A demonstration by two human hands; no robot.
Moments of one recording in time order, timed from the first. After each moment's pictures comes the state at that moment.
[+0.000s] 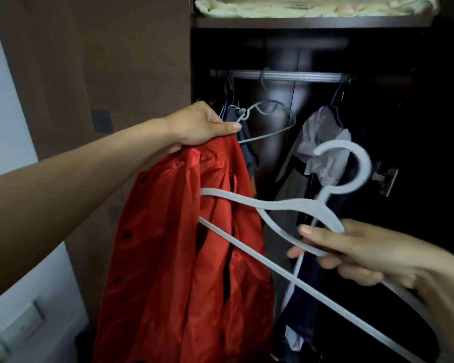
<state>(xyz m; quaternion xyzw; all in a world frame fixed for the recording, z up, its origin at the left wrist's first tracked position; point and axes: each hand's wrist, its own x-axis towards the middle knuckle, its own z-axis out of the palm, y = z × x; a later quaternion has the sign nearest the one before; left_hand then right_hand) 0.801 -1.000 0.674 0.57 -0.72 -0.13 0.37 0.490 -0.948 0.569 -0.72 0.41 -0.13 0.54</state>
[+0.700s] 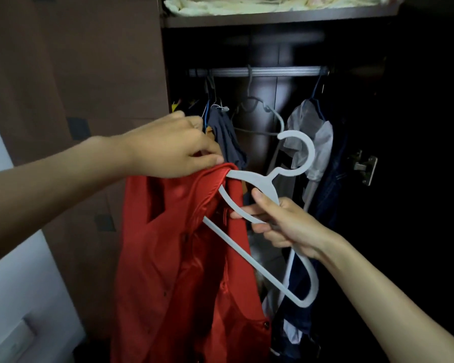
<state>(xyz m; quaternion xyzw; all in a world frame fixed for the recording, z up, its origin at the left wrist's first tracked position) 0.793 -0.959 0.675 0.44 -0.85 0.27 0.04 0.554 -0.993 0.541 -0.68 0.32 -0.32 0.58</state>
